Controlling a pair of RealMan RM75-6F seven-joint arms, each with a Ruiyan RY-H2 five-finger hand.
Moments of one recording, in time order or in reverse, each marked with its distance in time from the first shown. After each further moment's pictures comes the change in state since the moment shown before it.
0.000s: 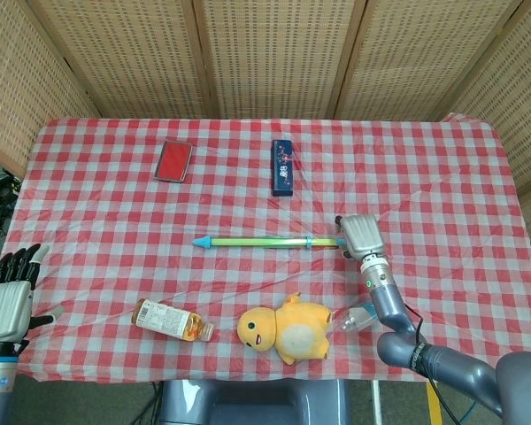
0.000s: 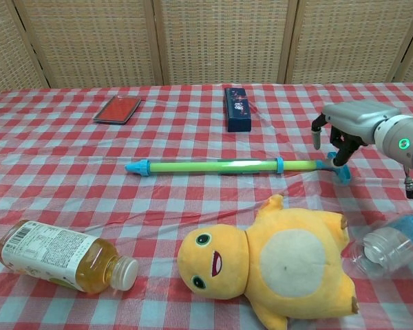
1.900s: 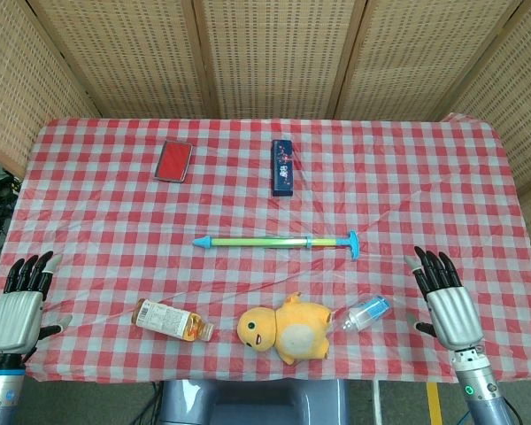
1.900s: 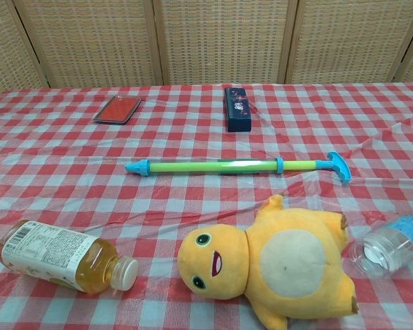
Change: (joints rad) left arm 0.010 -0.008 0.071 -0.021 0.089 0.073 0.057; right arm -0.534 0.343 -0.277 -0.298 -0.656 0.615 0.458
